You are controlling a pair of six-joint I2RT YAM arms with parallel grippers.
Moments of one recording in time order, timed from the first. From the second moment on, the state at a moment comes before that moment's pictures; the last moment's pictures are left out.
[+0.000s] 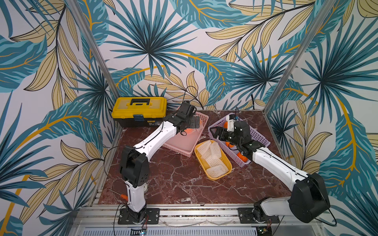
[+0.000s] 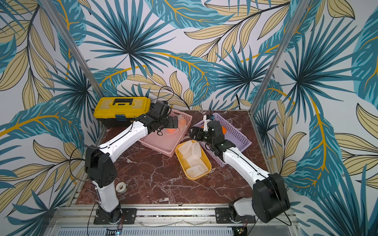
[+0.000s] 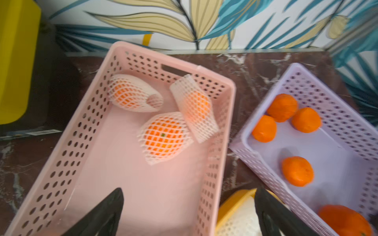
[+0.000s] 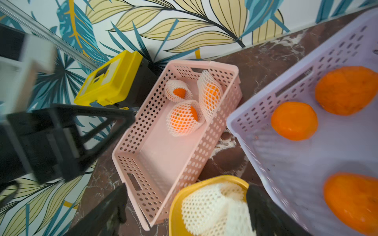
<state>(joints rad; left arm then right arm) -0.52 1.92 1.77 -0.66 -0.15 -0.42 0.38 1.41 0.98 0.01 -0.16 0.57</state>
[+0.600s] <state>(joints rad) -0.45 2.40 2.25 -0.84 -0.09 -0.30 0.41 1.52 0.83 0.47 -0.20 0.62</state>
